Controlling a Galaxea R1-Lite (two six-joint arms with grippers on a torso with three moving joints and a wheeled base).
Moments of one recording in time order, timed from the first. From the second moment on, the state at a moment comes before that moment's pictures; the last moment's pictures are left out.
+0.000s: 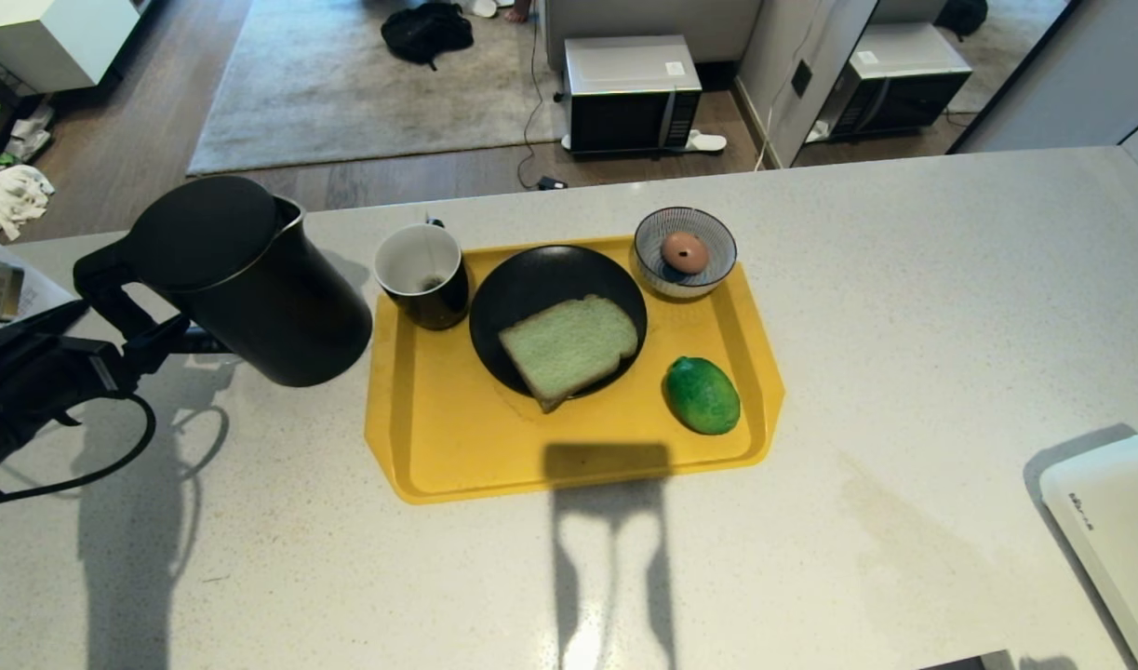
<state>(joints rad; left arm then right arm) 0.41 1.76 -0.65 -1.25 -0.46 0.10 -0.01 0.00 -0.04 0.09 0.02 -0.06</state>
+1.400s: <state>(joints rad) 0.40 1.81 -0.76 -1.25 -0.45 0.10 -0.01 0.00 -0.04 0.09 0.02 -0.06</state>
